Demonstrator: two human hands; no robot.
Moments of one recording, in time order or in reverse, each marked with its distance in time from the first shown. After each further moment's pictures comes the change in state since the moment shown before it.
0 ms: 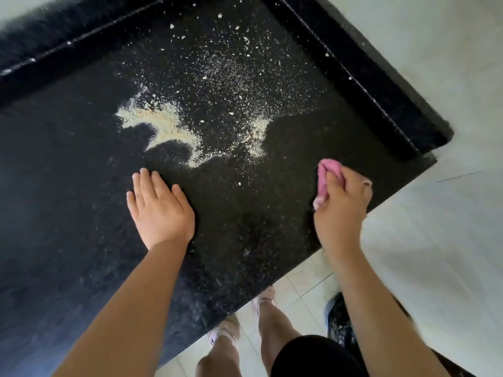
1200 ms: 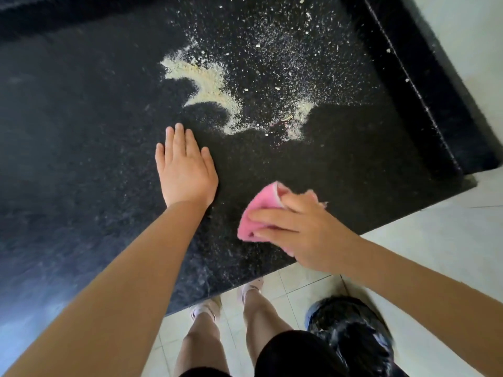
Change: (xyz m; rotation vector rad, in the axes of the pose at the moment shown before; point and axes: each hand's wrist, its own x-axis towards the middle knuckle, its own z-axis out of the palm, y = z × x) left_hand 0.001 -0.005 -0.005 0.048 -0.069 0.007; right_hand -0.019 -0.029 0.000 0.124 -0.315 -1.525
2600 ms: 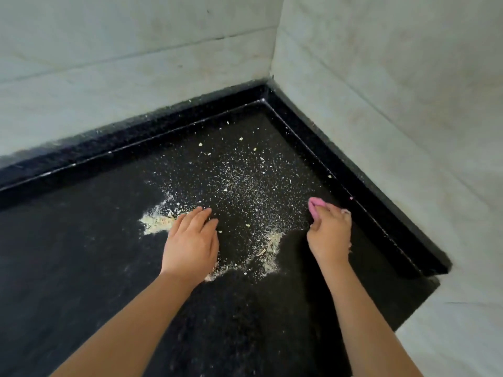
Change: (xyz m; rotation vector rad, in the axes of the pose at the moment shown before) left_hand 0.104 0.049 -0.033 0.079 0.066 0.610; right_hand 0.026 0.161 -0.021 -0.234 0.350 1.363
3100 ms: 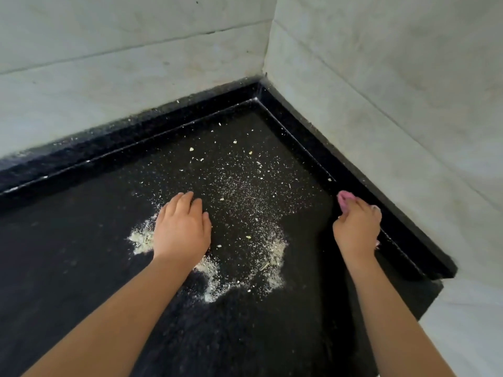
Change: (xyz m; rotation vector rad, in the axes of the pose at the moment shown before) left_hand 0.052 -0.019 -0.006 -0.052 -0.076 -0.153; right_hand 0.036 0.027 -0.003 -0.079 0.089 0.224
